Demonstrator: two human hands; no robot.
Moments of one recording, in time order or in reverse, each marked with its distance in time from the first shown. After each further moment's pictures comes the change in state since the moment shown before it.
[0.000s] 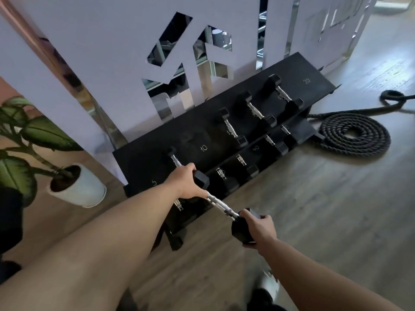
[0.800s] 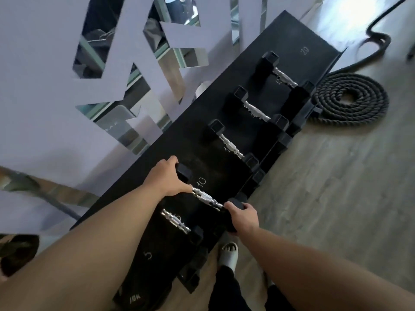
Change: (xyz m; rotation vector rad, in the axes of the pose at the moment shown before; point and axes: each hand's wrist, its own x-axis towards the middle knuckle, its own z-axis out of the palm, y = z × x) left_hand 0.363 -0.048 -0.102 0.249 -0.039 0.104; right_hand 0.219 -0.184 0.203 0.152 0.095 0.082
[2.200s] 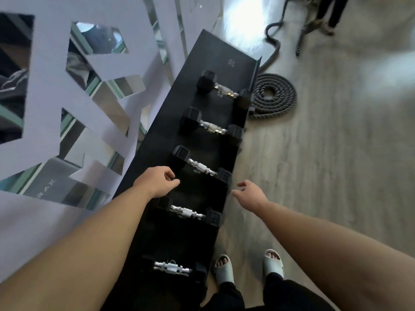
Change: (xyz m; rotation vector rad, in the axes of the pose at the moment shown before) left_hand 0.132 0.024 -0.049 -0.072 -0.228 0.380; right_hand 0.024 -0.105 -0.038 -0.425 0.243 -0.189
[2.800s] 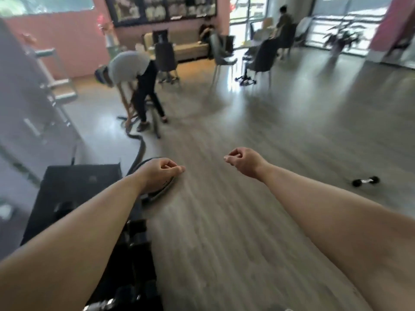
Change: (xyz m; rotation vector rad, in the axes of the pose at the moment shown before) left_hand -0.044 0.481 -0.019 -0.020 -0.133 0.821; right_hand -0.147 0.120 -0.409 0.366 0.775 -0.108
